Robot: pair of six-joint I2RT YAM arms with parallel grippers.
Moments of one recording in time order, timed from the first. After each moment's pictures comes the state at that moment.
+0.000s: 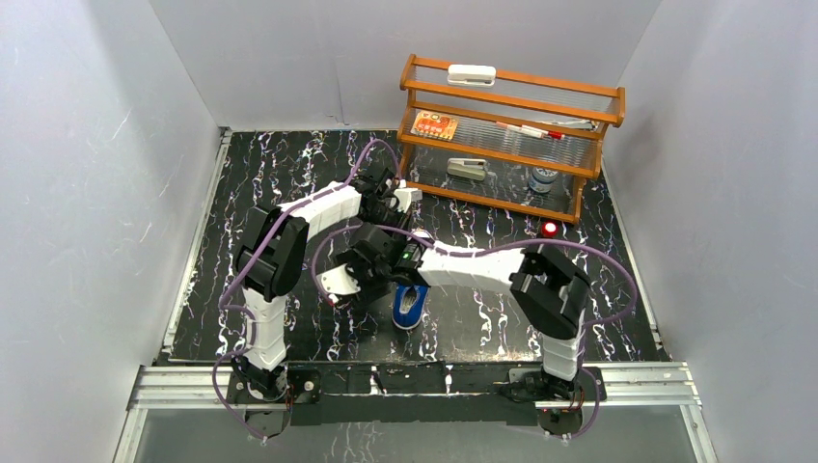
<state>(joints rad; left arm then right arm) -0.54 2.02 1.46 -0.72 0.61 -0.05 1.13 1.84 1.32 -0.30 -0.18 -0.96</state>
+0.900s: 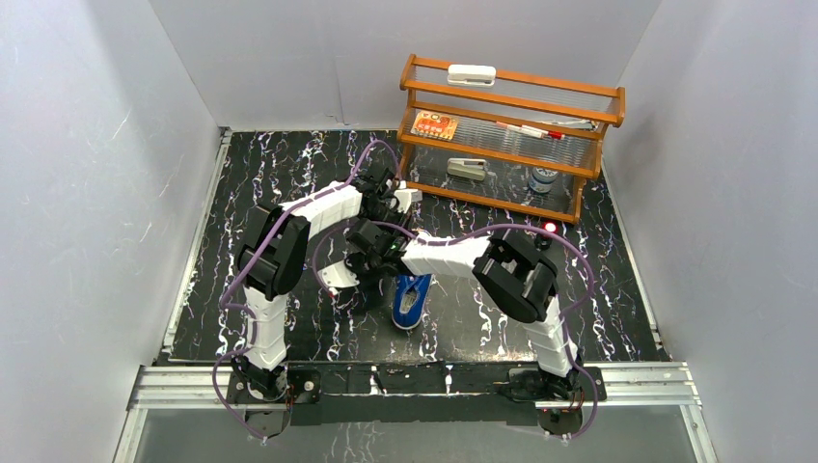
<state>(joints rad) -0.54 2.04 1.47 -0.74 0.61 -0.05 1.05 2.07 1.42 -0.28 -0.20 -1.07</state>
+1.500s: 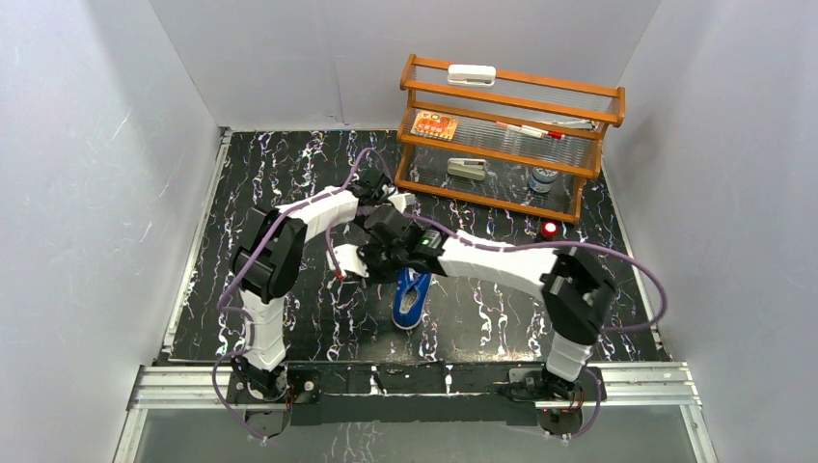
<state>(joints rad) -0.53 2.01 1.41 -0.71 0.63 -0.17 1.05 1.79 1.32 -0.37 -0.38 -0.79</state>
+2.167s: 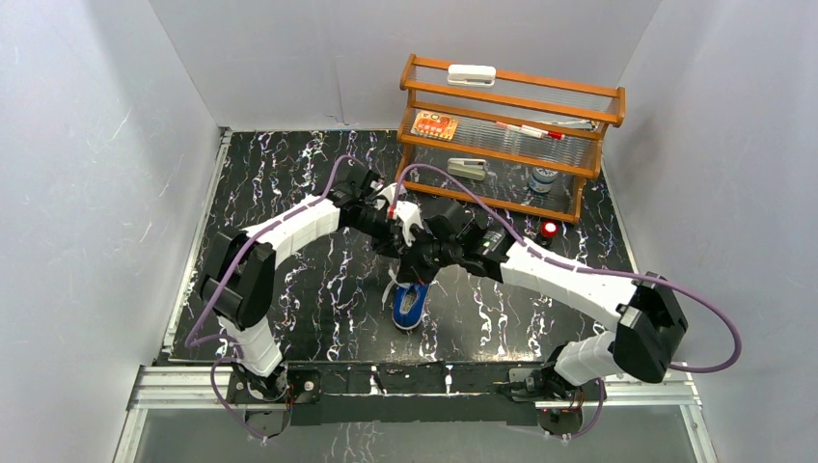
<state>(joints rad) -0.53 1.73 1.21 -0.56 0.83 -0.65 0.93 1.39 1.04 -0.32 -0.38 0.08</state>
